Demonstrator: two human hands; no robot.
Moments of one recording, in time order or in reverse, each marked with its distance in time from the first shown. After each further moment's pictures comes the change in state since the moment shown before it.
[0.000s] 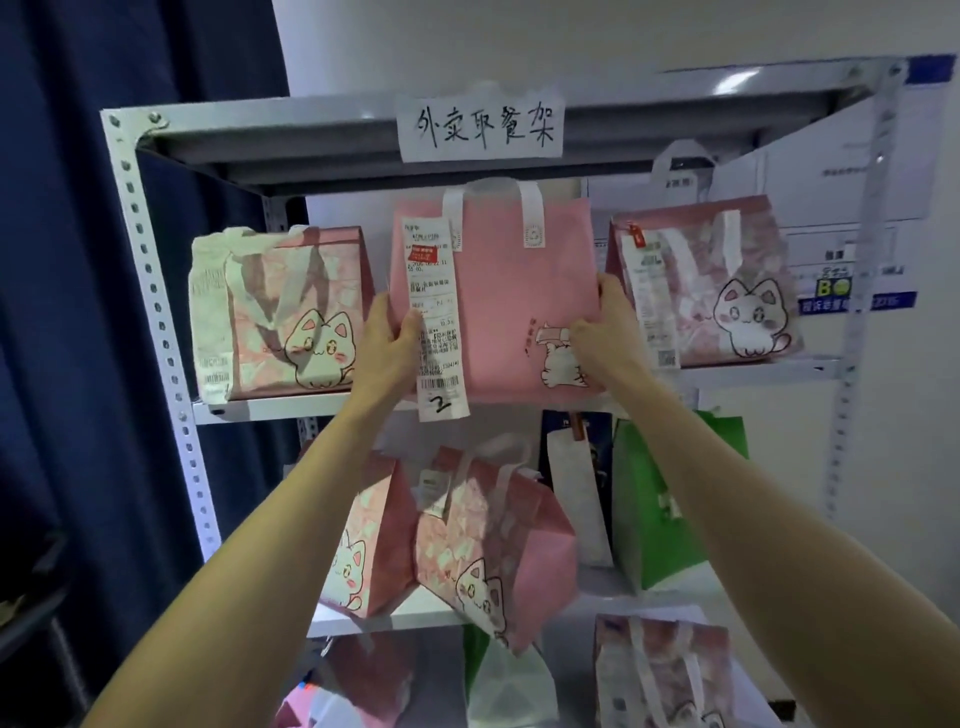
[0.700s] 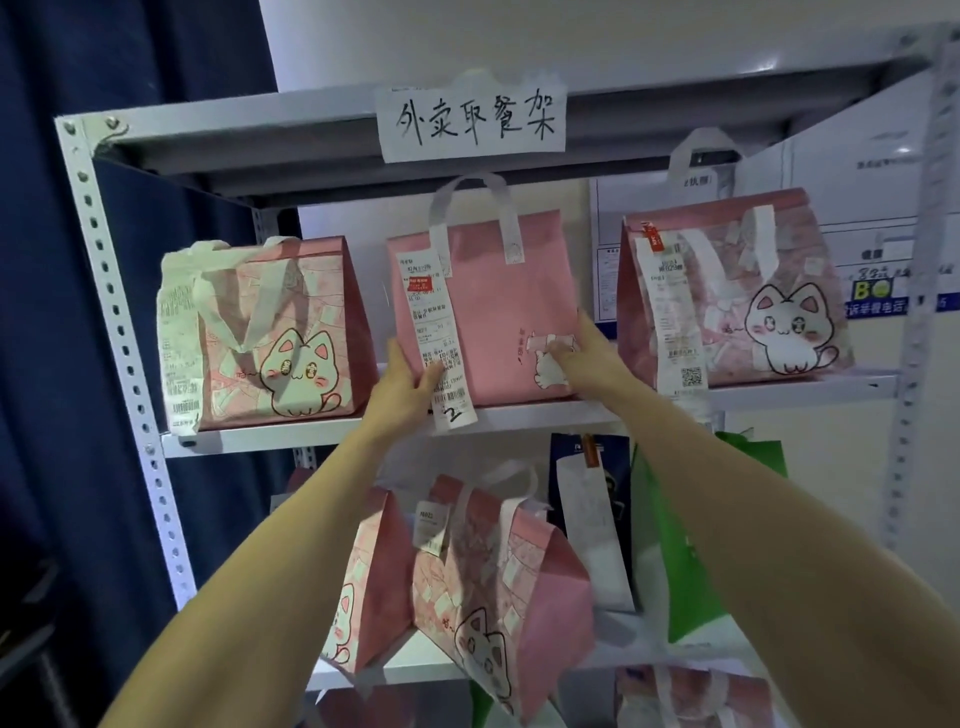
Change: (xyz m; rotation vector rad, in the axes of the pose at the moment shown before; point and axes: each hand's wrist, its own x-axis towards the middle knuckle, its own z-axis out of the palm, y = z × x) left_hand 0.044 -0.069 0.042 0.259 -0.217 -0.068; right_hand 0.070 0.075 0.044 -0.001 -0.271 0.070
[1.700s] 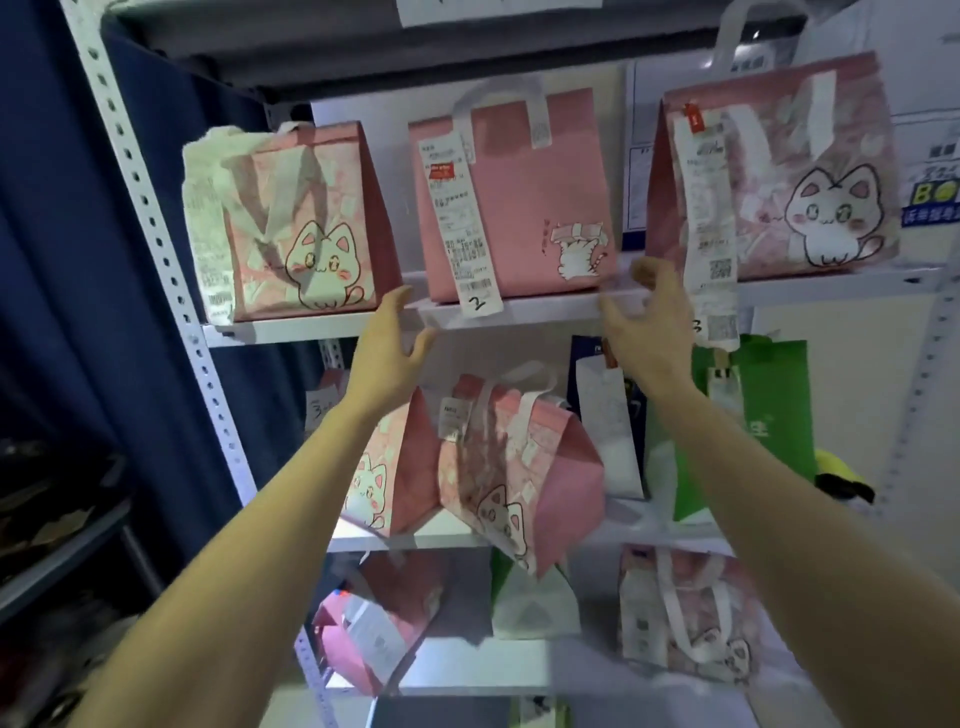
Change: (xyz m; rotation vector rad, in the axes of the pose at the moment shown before) left_hand -0.081 -0.061 -0.011 0.161 0.144 0.149; right_hand -0.112 0.030 0.014 -0.038 0.420 -0.073
